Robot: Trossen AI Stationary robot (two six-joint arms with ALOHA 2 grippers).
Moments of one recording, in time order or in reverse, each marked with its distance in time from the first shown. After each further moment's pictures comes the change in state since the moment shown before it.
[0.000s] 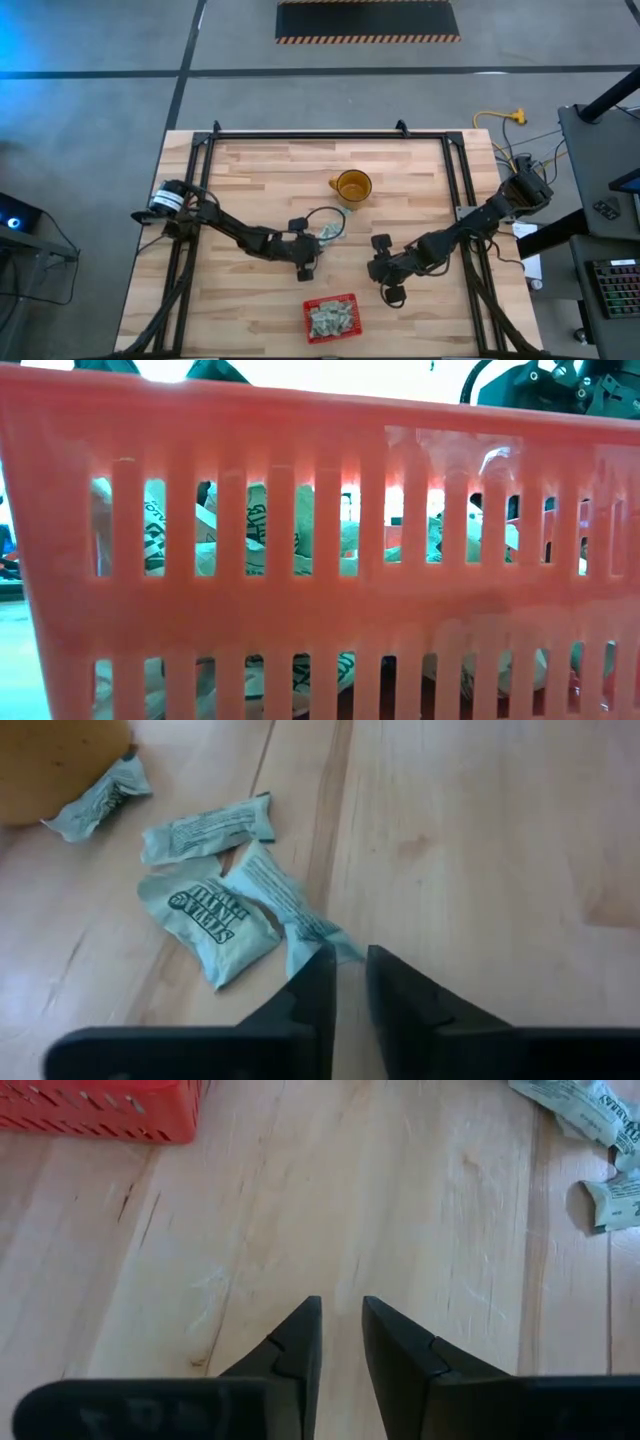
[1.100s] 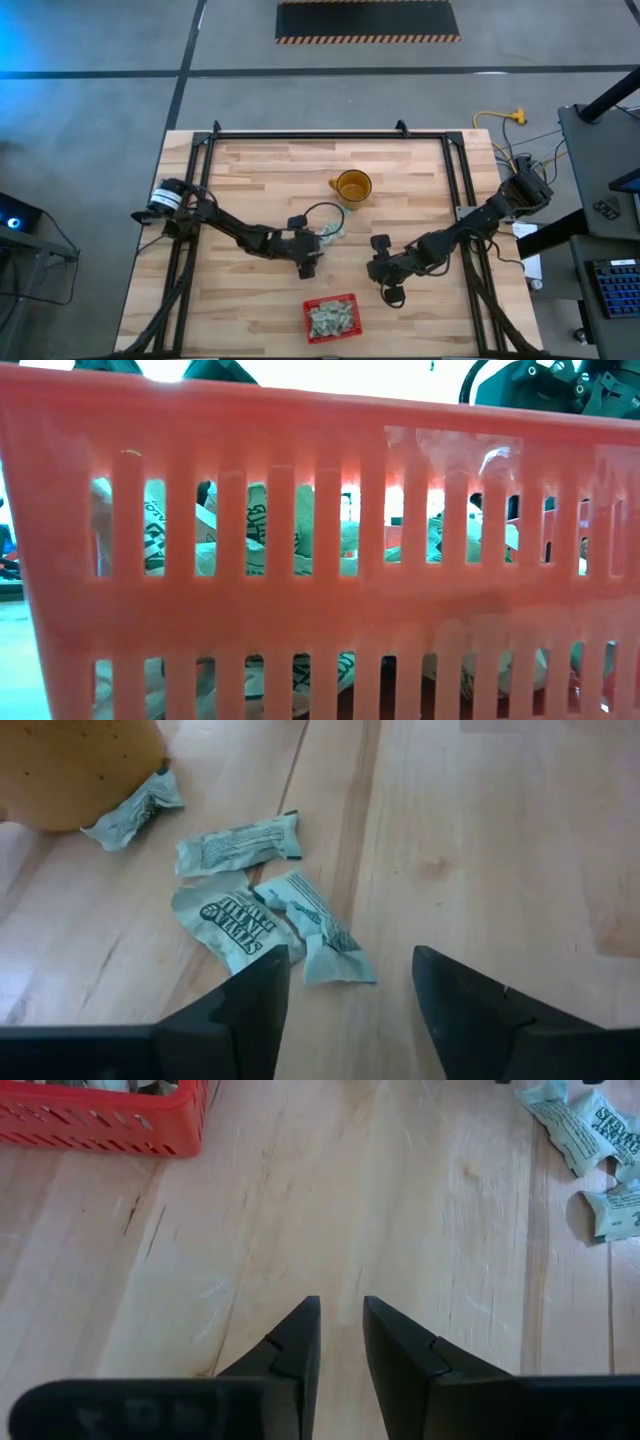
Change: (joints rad) left arm 0.007 -0.023 0.000 -0.004 -0.024 -0.023; right arm 0.000 0.000 0.000 0.019 -0.001 -0.001
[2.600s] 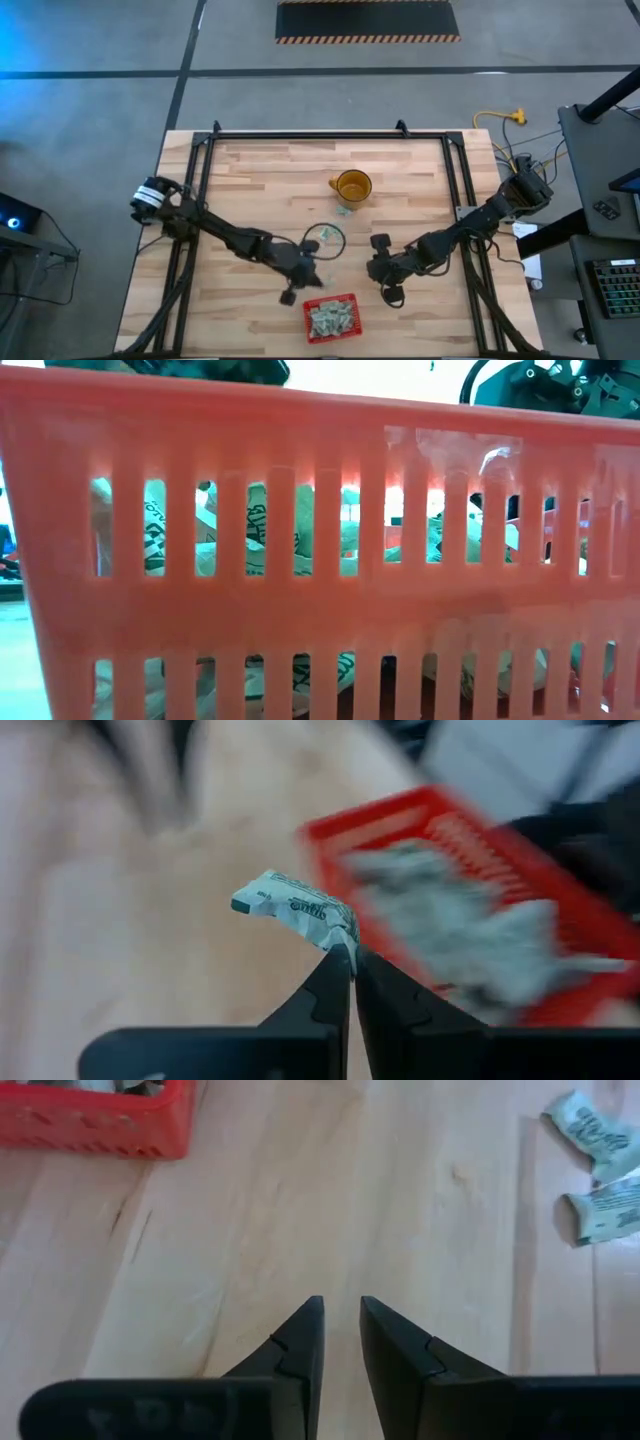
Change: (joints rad) left arm -0.079 -0.126 0.012 0.084 0.492 0.151; right arm 0.000 0.000 -0.006 0.010 0.024 -0.005
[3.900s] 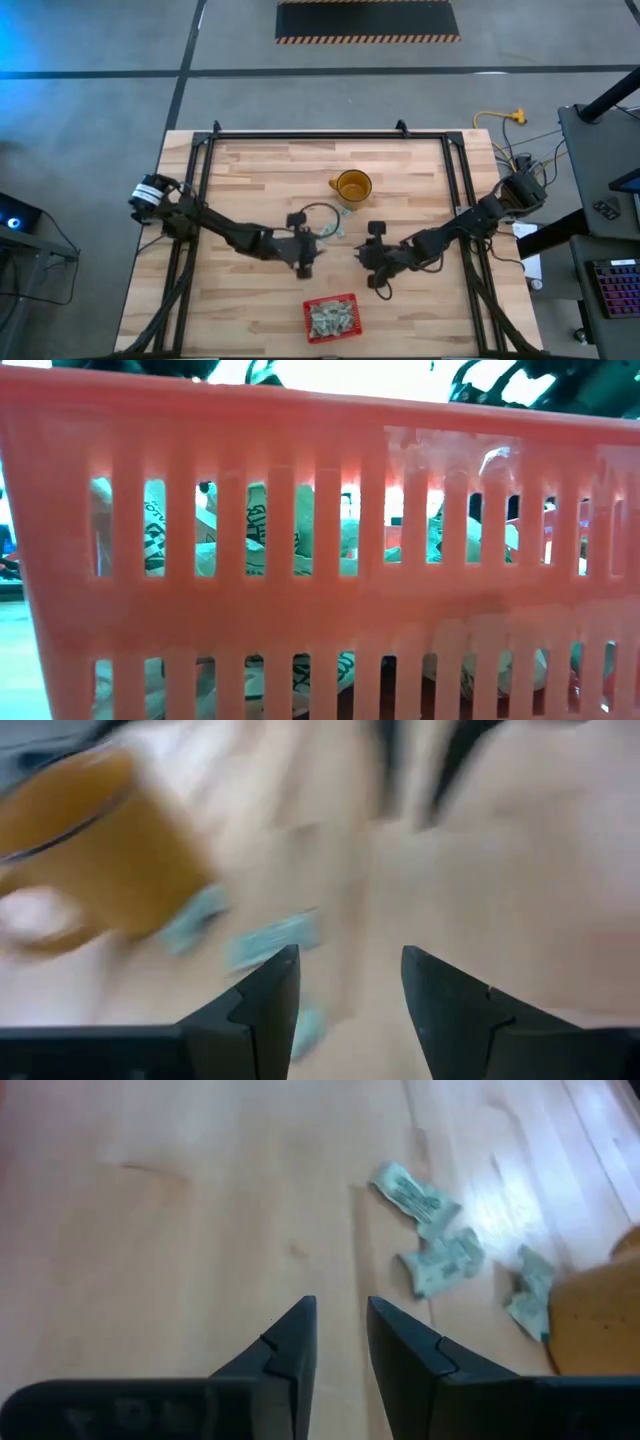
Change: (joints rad) left arm 0.034 -0.018 -0.010 -0.093 -0.553 -0.016; right arm -0.053 0.048 -0.021 0.180 0.279 -0.042
